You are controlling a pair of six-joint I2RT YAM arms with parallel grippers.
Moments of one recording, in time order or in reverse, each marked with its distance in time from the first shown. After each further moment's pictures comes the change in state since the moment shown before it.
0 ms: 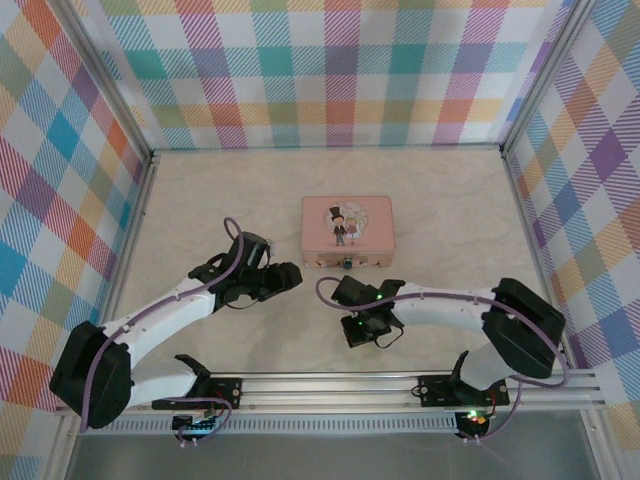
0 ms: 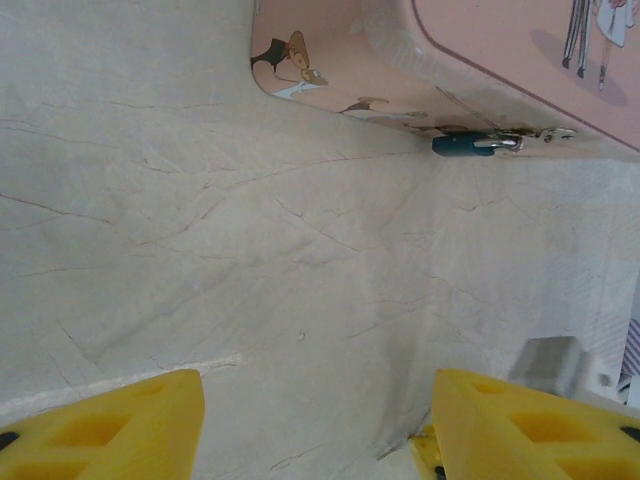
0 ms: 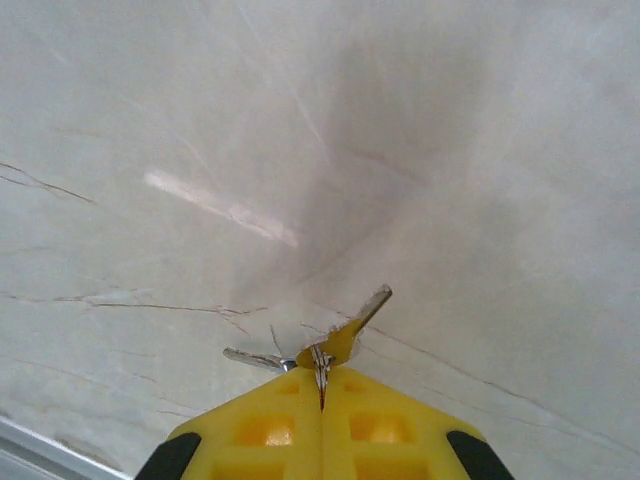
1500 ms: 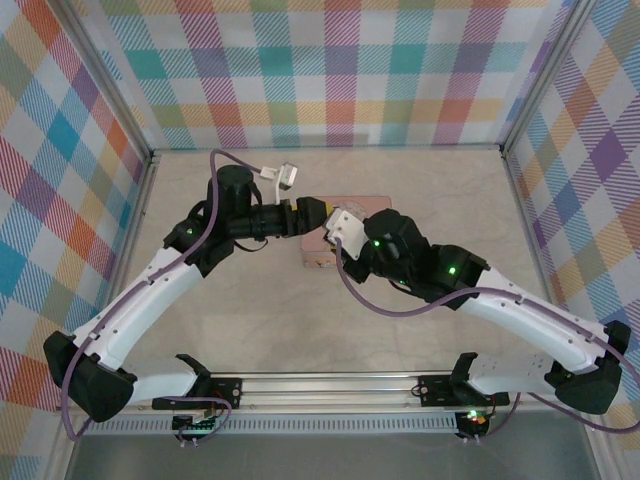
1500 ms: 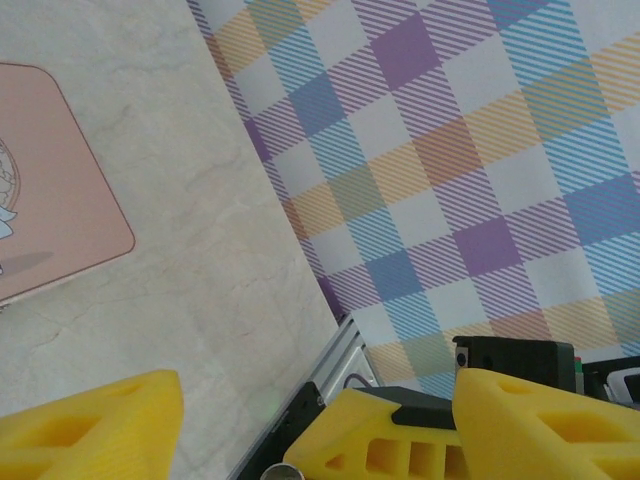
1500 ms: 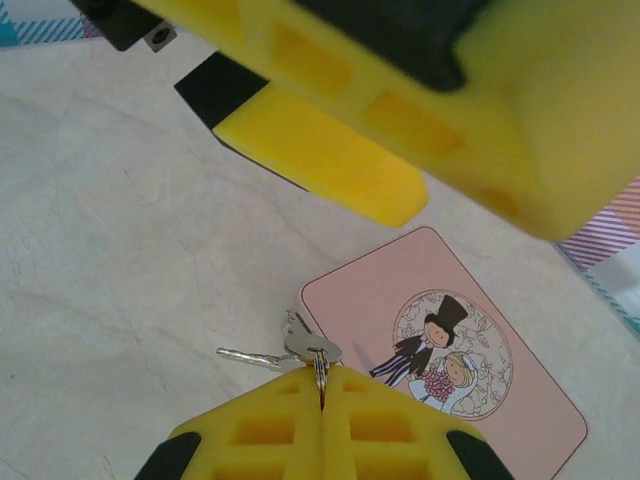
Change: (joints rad) left arm -0.026 0.039 0.558 0.023 0.346 0.092; right arm -0.016 -0.298 0.484 0.000 0.253 -0.887
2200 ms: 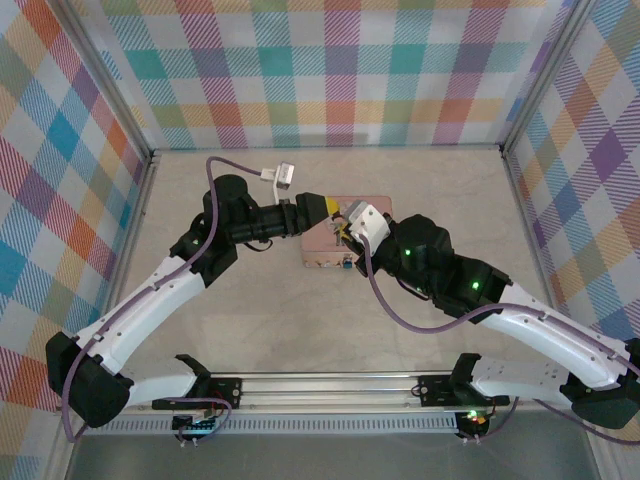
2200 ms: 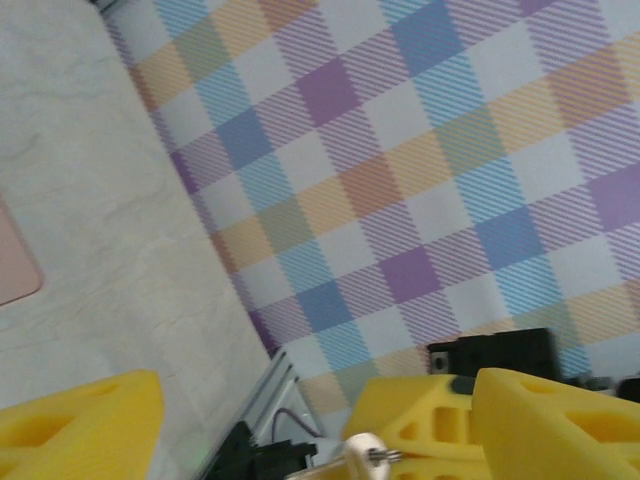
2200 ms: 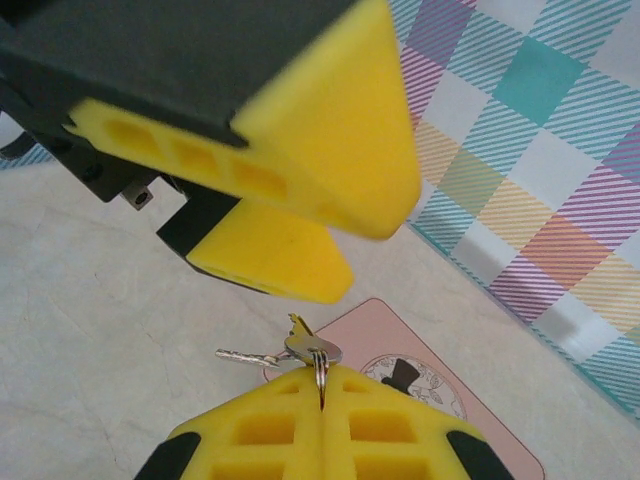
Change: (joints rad) left arm -0.005 -0.032 -0.141 0.348 0.045 -0.203; right arm -0.001 -0.138 -0.107 0.209 0.054 0.014
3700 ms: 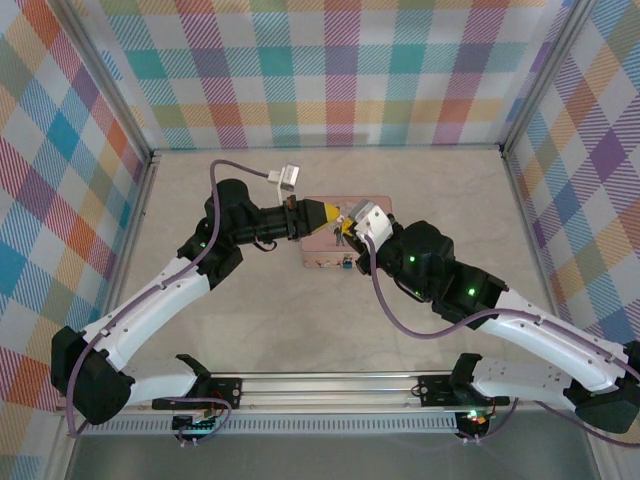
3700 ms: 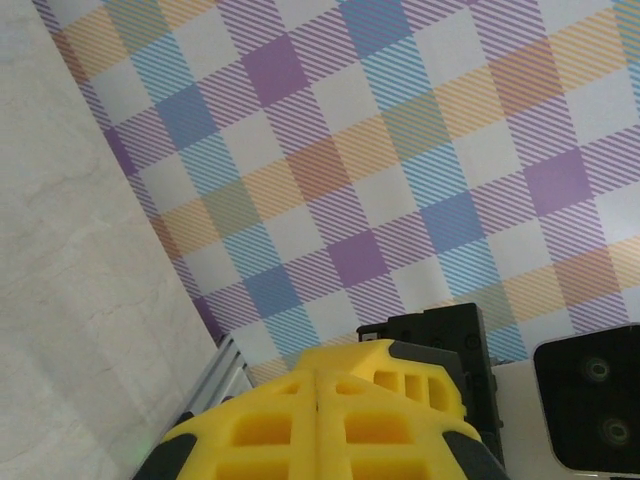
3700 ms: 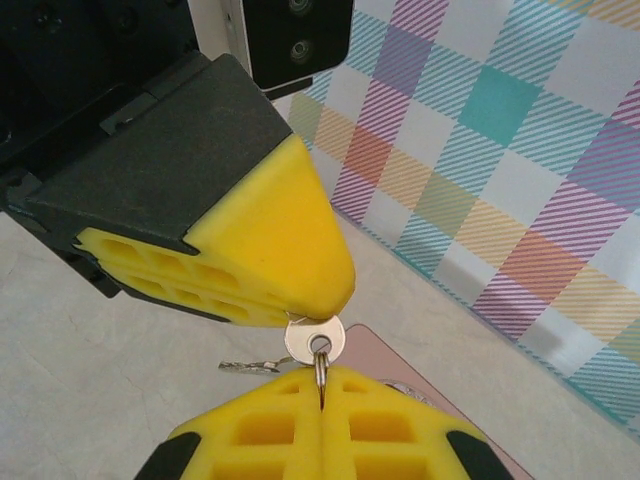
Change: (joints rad) left arm -0.013 0.015 -0.048 0.139 0.069 -0.098; right arm -0.006 -0.037 -0.100 0.148 0.035 0.018
